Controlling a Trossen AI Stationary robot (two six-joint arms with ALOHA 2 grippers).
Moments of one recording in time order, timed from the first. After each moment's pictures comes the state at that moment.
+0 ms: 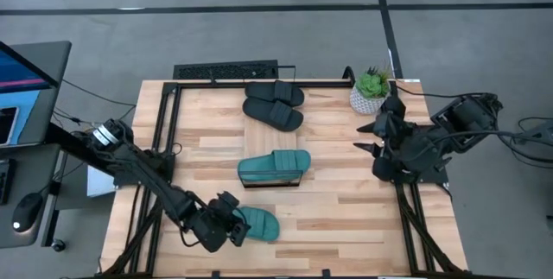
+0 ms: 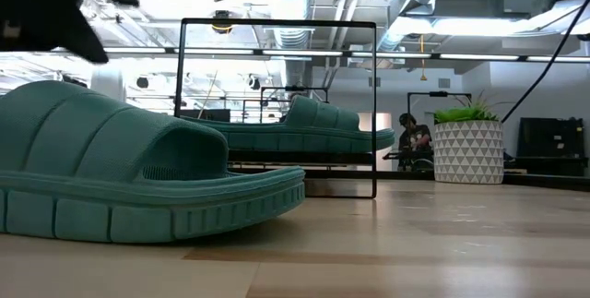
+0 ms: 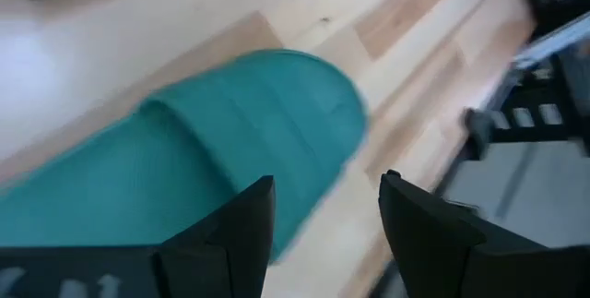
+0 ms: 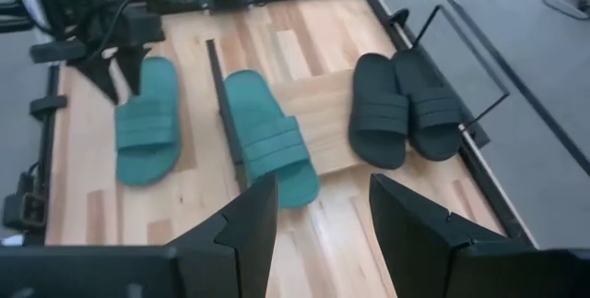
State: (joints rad) left arm -0.72 1.60 1.03 -0.36 -0.44 -1.58; right arm 0.58 1.35 1.96 -1.57 0.65 0.58
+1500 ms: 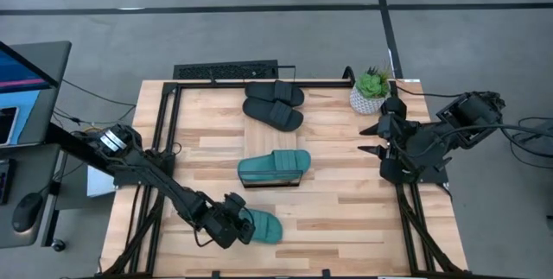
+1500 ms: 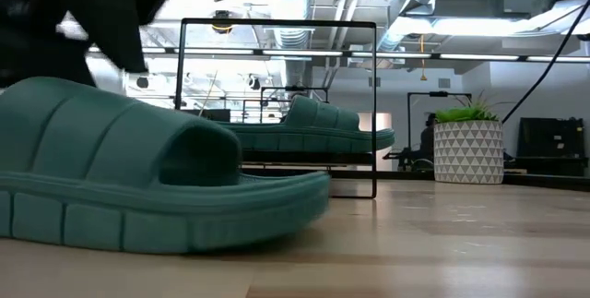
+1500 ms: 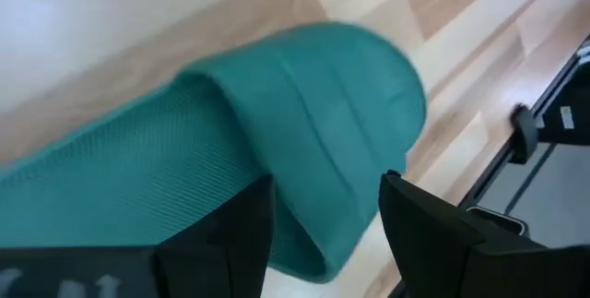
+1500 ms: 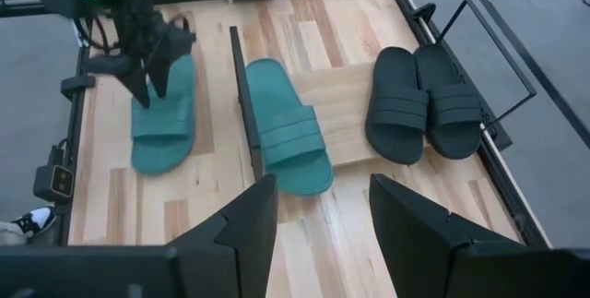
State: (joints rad) left arm -0.66 1.70 1.03 -0.32 -0.31 -1.64; right arm 0.58 1.33 1.96 -1.57 0.57 0.52
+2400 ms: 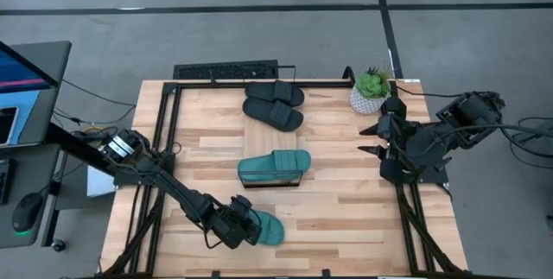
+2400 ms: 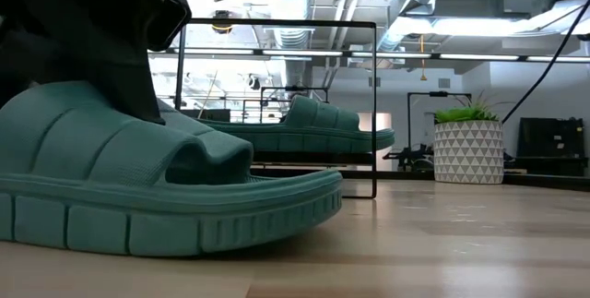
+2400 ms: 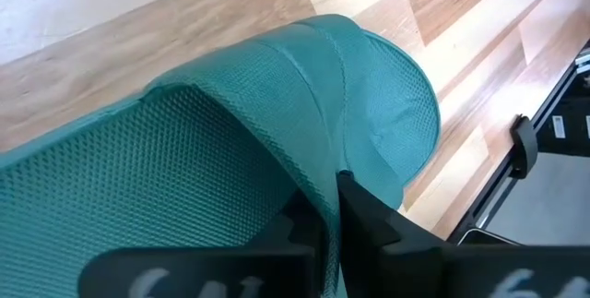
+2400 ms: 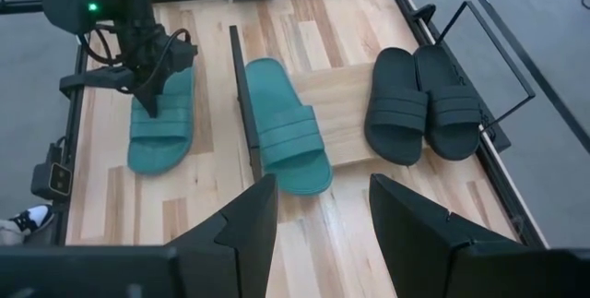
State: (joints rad) left arm -0.63 1.79 1.03 -0.21 -0.30 -1.64; right arm 0.58 1.33 1.96 -1.57 0.57 0.51
